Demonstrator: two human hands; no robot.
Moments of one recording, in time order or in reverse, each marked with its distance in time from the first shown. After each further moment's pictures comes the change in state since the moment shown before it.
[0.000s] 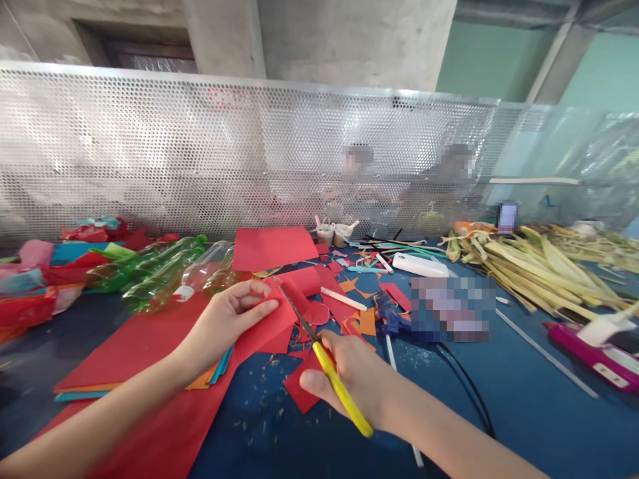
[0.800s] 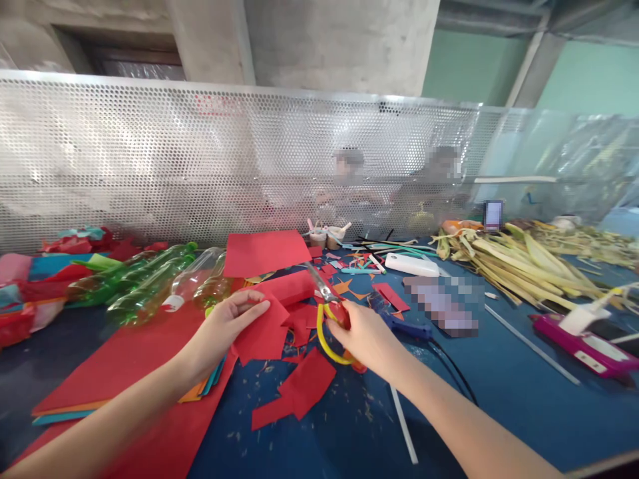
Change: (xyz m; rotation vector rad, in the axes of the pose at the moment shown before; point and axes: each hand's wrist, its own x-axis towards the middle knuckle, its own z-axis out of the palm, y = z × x) left_hand 0.007 -0.011 0.000 -0.099 0.013 -0.093; right_hand 0.027 0.021 -0.024 -0.365 0.279 0.275
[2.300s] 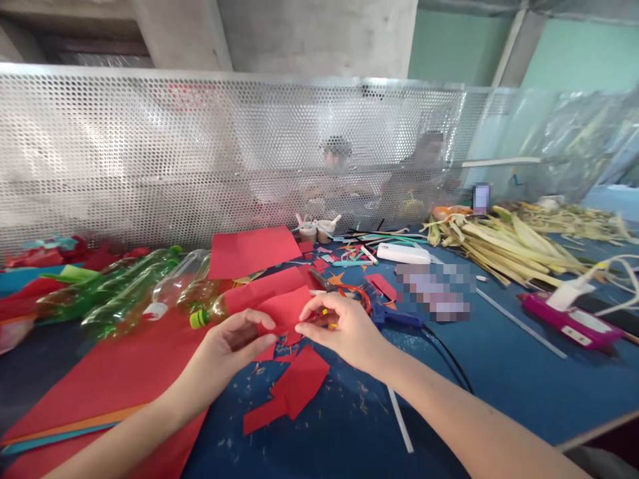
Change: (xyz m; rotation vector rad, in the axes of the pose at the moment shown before) left_hand -0.014 -0.014 0.016 0.113 -0.172 0.131; right_hand -0.004 -0.009 0.006 0.862 0.040 -0.266
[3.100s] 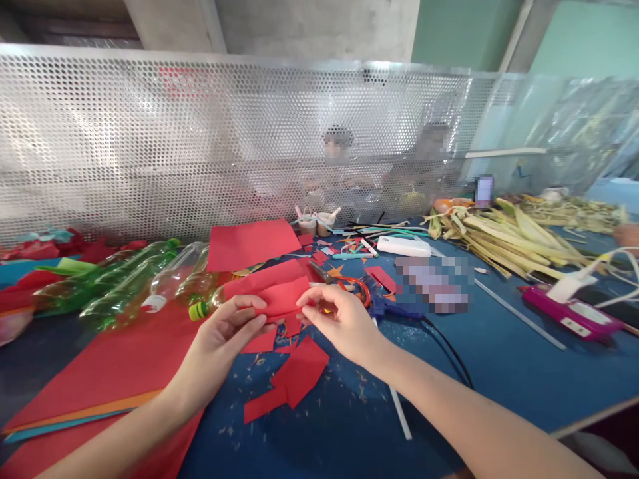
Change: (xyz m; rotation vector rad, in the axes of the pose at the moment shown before) left_hand -0.002 -0.003 0.006 -0.167 0.101 0.067; right_hand -0.002 0.007 0.005 0.141 0.022 0.009
